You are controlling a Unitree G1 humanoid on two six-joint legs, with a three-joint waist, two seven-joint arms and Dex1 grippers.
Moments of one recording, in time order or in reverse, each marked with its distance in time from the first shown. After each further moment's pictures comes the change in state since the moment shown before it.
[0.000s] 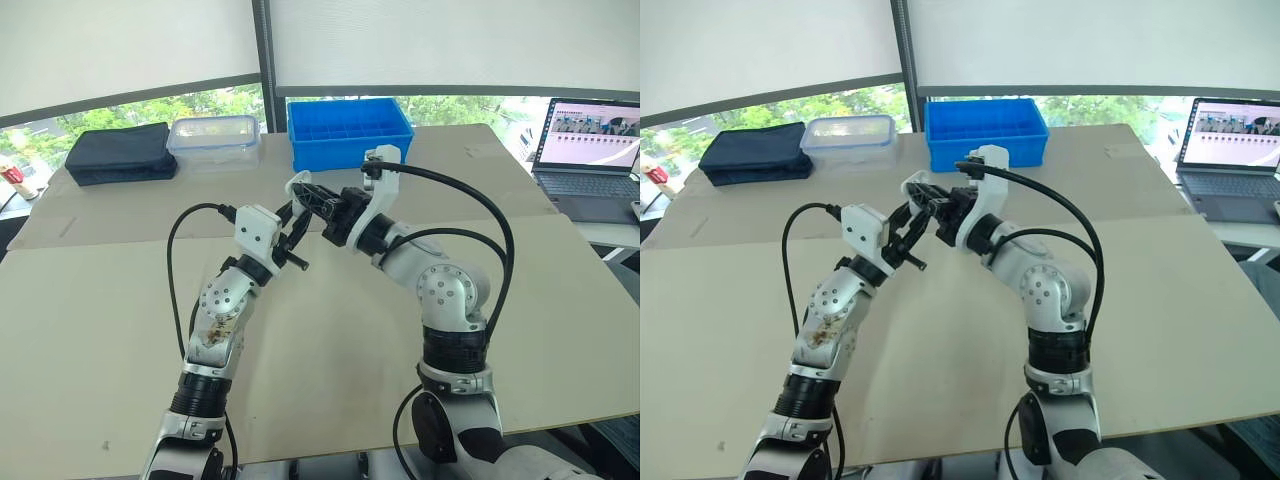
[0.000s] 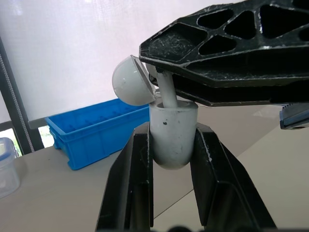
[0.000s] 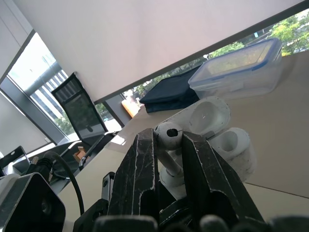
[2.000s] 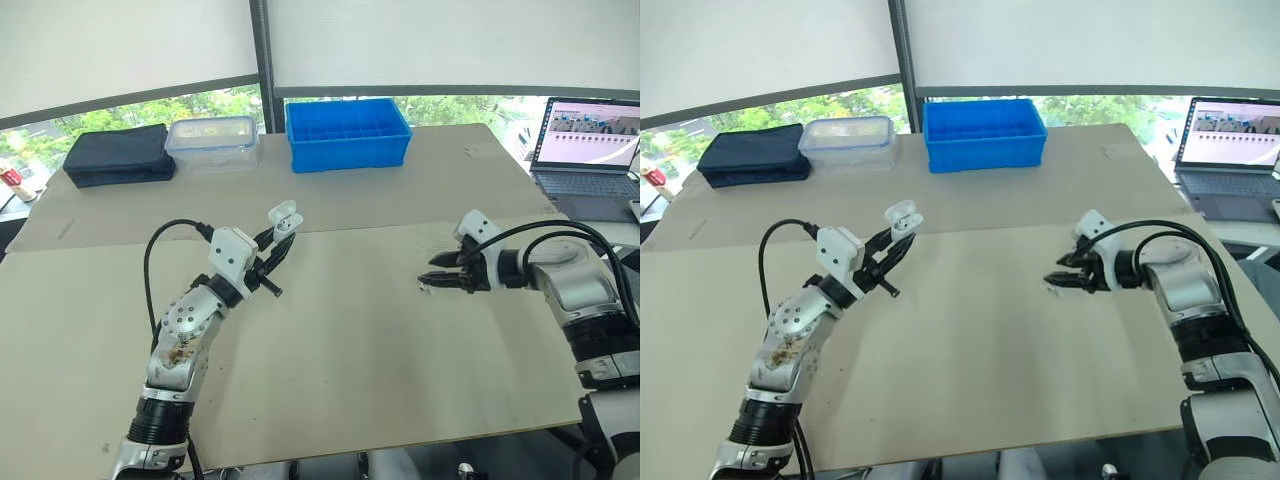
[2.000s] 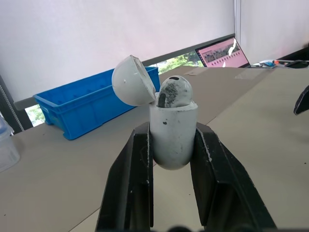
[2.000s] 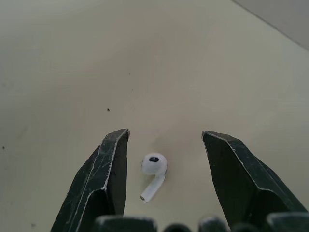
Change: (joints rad) left arm 0.146 0.150 0.034 -0.139 -0.074 0.082 -0.120; right arm 0.066 -0.876 0.297 0.561 -0.443 -0.464 0.876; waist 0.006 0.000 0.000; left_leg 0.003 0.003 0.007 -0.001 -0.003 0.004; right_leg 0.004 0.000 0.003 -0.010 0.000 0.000
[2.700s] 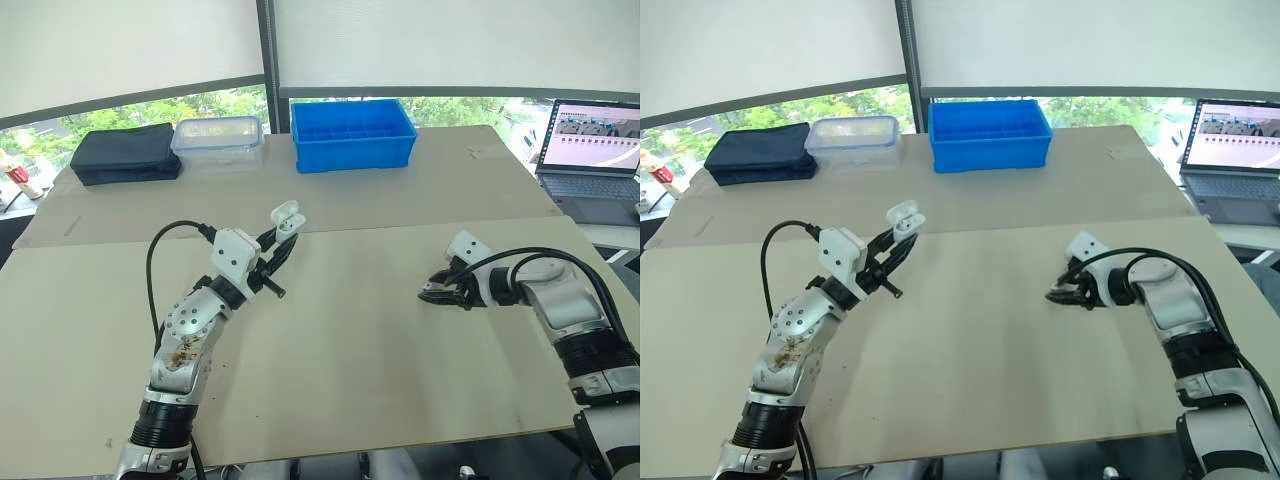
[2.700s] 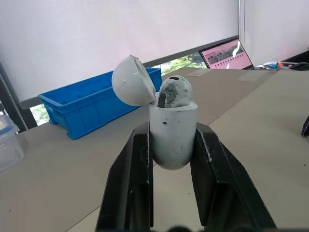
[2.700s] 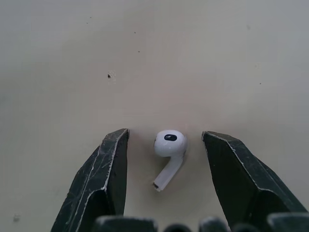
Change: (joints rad) left arm 0.004 -0.010 -0.004 -0.012 0.010 0.003 0.007; right arm 0.086 0.037 -0.007 -0.070 -0.089 0.022 -0.082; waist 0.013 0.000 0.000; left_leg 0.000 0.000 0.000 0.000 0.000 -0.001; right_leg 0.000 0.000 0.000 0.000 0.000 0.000
